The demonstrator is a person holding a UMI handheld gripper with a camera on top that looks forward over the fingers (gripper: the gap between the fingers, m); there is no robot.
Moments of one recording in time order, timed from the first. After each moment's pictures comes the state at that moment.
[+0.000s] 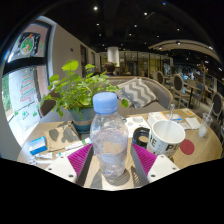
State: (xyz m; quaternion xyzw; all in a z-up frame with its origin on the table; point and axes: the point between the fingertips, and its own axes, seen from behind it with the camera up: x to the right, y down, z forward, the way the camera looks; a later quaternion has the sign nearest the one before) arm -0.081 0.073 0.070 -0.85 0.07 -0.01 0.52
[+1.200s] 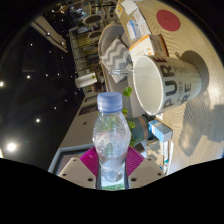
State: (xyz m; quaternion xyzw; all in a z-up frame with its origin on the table) arm -0.088 0.097 0.203 -0.52 0.49 0.61 0.33
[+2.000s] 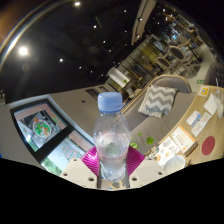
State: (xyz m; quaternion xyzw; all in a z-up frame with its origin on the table) arm -0.025 0.077 0.323 -0.71 0.22 0.35 0.58
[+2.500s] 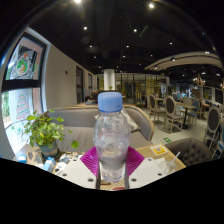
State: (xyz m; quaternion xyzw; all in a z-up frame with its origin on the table) arm 0.204 0.080 0.228 -0.79 0.06 -0.02 0.62
